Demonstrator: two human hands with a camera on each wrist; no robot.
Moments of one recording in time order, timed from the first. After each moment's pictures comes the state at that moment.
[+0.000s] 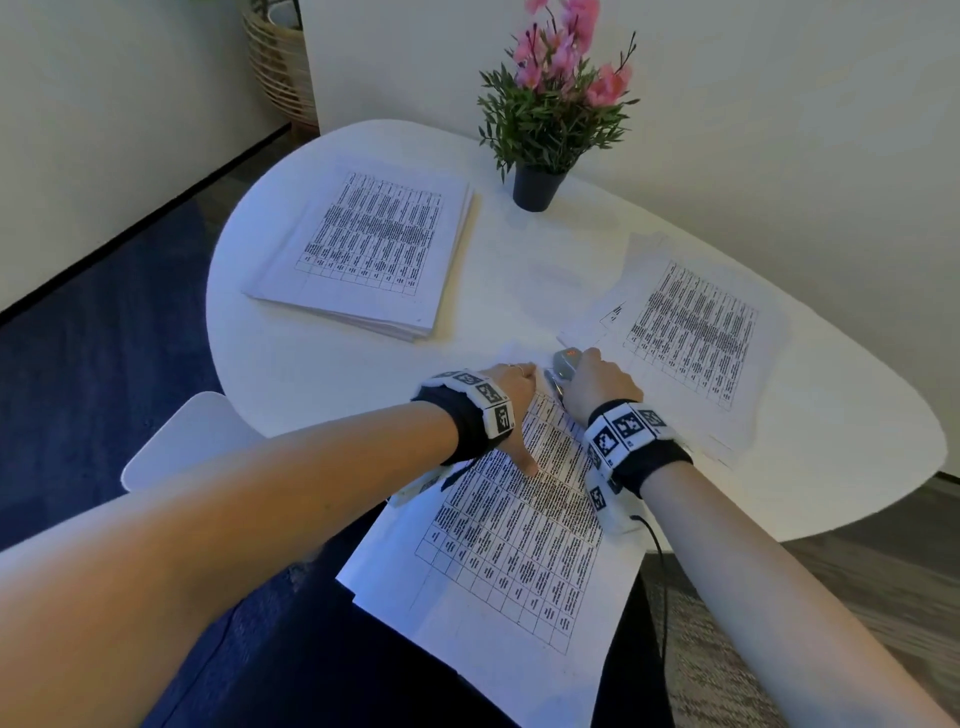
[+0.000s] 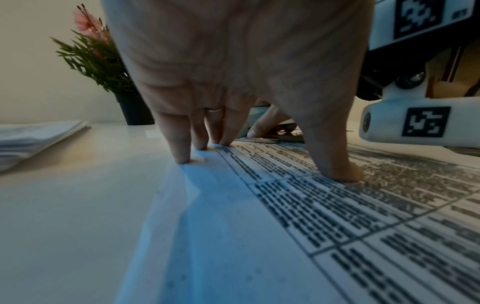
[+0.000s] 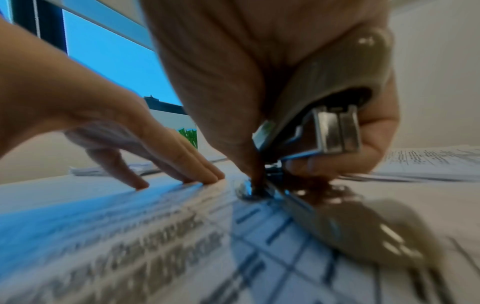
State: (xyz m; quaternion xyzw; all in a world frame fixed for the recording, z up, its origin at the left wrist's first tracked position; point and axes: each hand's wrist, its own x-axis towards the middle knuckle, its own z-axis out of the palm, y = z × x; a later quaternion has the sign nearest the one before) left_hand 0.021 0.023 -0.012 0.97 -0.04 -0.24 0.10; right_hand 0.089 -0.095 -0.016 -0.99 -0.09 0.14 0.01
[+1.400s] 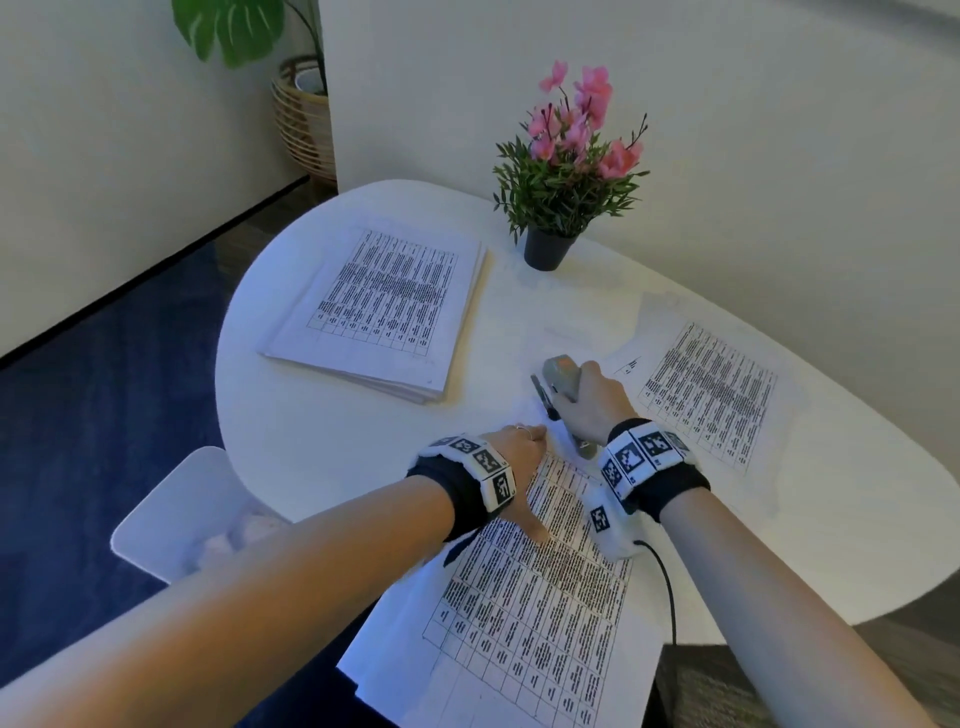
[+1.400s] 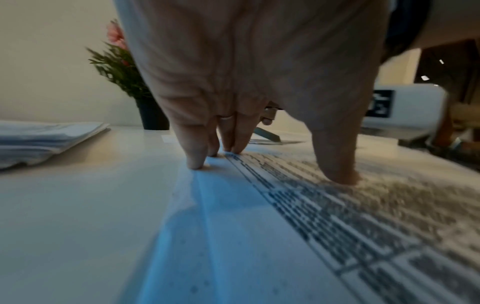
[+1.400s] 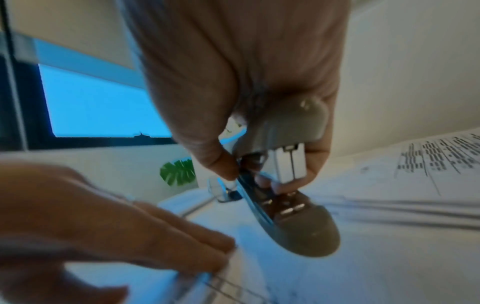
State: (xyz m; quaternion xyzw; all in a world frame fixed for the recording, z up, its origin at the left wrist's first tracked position) left_hand 0.024 0.038 -0.017 0.96 -0.05 -0.22 0.14; right_hand 0.126 -0.061 0.009 -0.96 -0.15 0.17 0.16
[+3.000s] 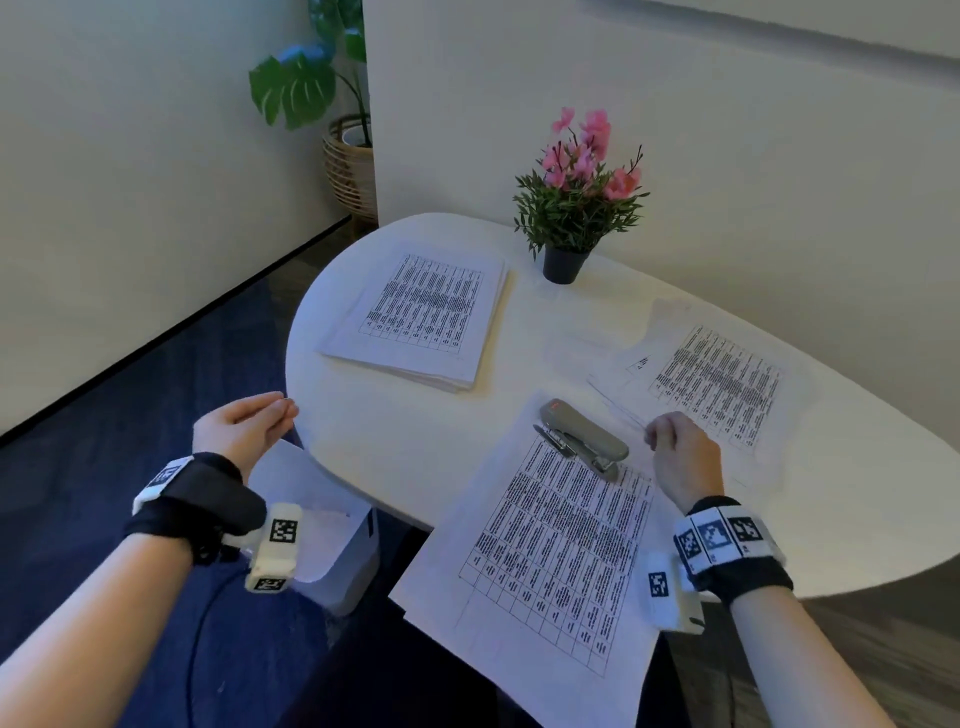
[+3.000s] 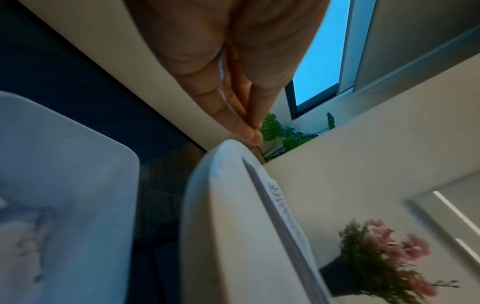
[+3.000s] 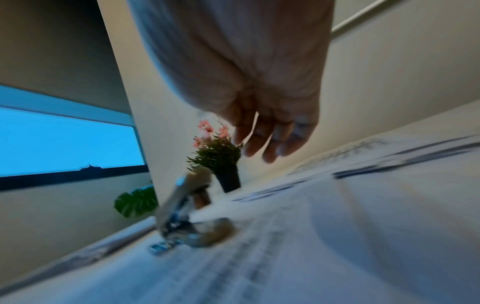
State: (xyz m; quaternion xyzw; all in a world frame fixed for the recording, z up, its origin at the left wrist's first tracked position) left_hand -0.159 0.232 -0.036 0.52 0.43 0.28 0.69; right_hand 0.064 -0.162 -0.001 -0.94 -0.11 0.00 0.33
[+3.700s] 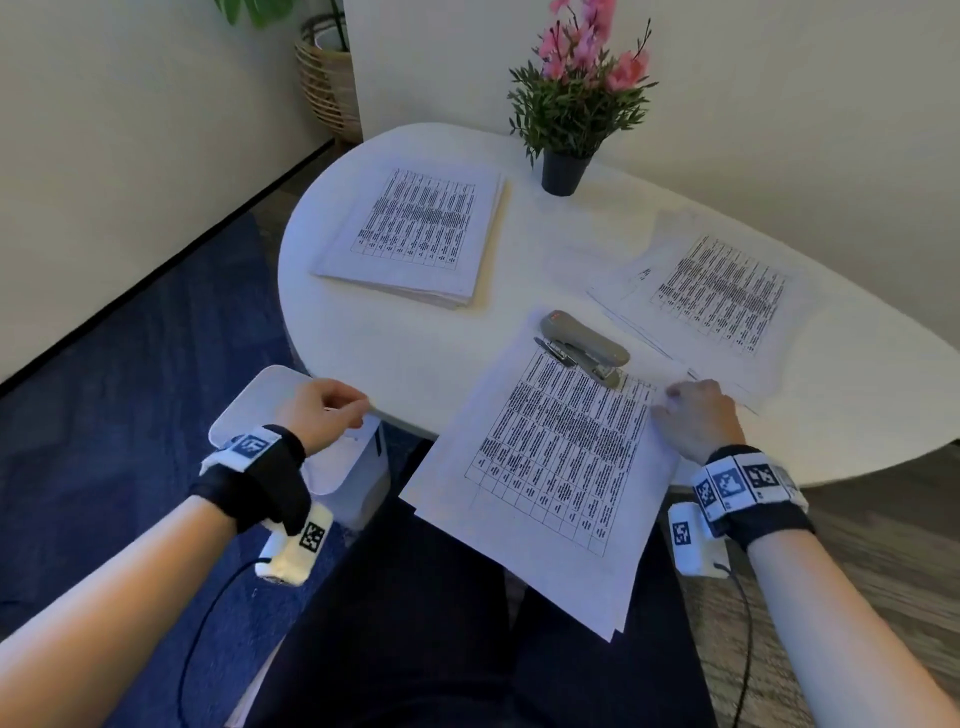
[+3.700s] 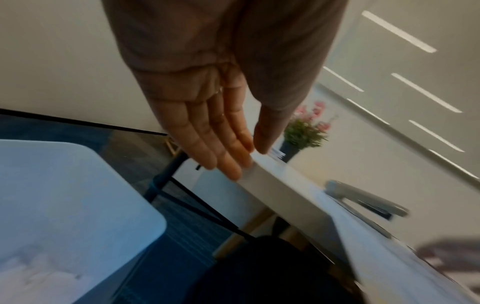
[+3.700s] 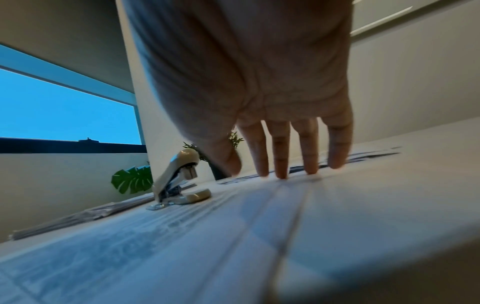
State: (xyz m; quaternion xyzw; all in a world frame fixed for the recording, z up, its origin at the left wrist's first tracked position) left_hand -0.174 0.155 -0.048 0.79 0.34 0.01 0.51; right_hand 0.042 -0.209 -0.032 -0.98 -0.09 0.13 0.10
